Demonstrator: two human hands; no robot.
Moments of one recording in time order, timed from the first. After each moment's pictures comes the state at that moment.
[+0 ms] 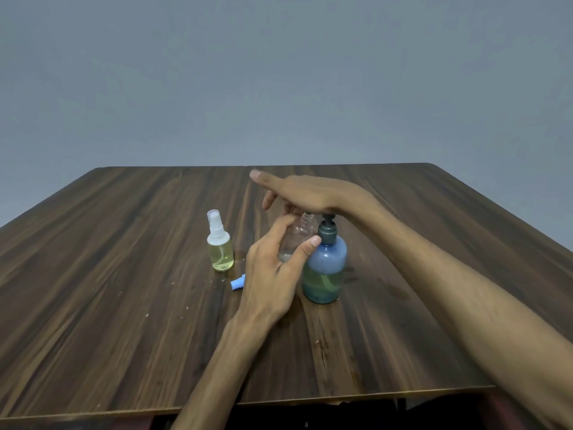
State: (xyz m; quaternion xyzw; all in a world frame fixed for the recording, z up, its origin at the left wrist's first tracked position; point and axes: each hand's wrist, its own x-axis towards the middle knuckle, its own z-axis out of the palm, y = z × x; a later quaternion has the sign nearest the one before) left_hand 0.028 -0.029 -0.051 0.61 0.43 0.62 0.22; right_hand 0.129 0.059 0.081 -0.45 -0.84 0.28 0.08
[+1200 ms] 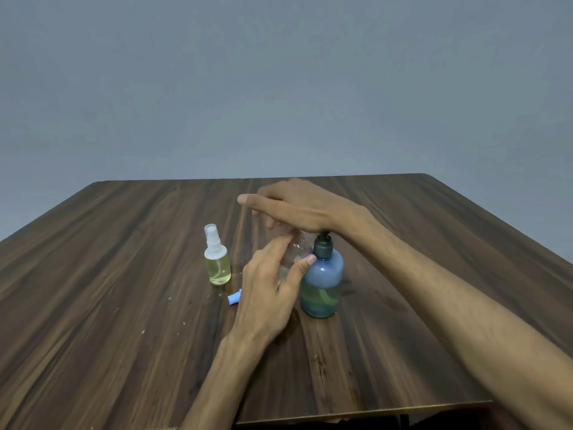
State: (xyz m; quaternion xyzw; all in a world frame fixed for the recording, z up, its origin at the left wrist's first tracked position) left_hand 0.022 -0.023 -0.062 0.66 0.45 0.59 0.13; right_hand 0.129 0.054 0.079 -0.40 -0.89 0.15 0.14
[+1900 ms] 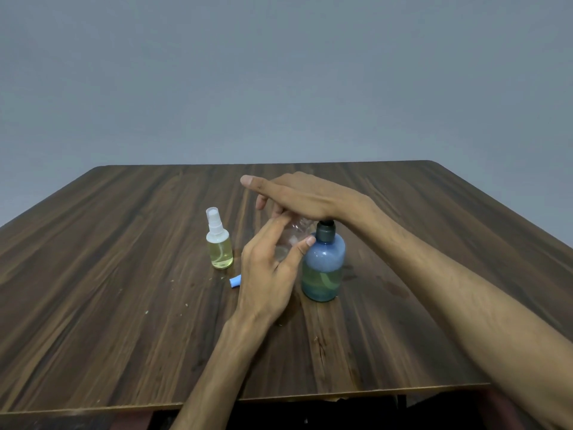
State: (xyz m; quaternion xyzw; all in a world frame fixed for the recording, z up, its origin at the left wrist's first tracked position) left_hand 0.026 -0.027 -0.057 0.63 0.42 0.63 0.14; right_hand 0.128 0.044 0.075 -0.41 -0.88 0.21 0.13
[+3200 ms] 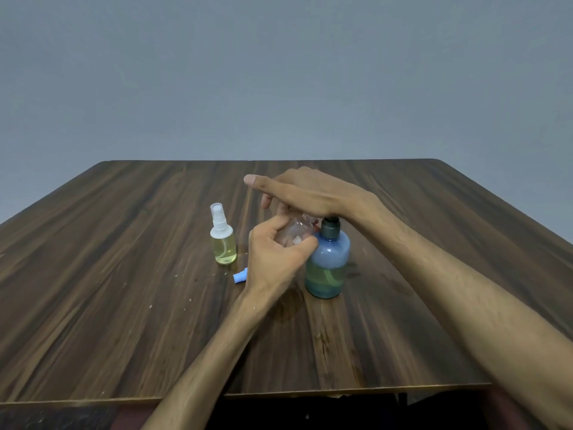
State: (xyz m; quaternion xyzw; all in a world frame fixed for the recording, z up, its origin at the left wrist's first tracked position) left_hand 0.032 -0.008 -0.049 0.55 0.42 0.66 0.28; right_hand 0.127 0.048 0.075 -0.42 -0.88 0.20 0.14
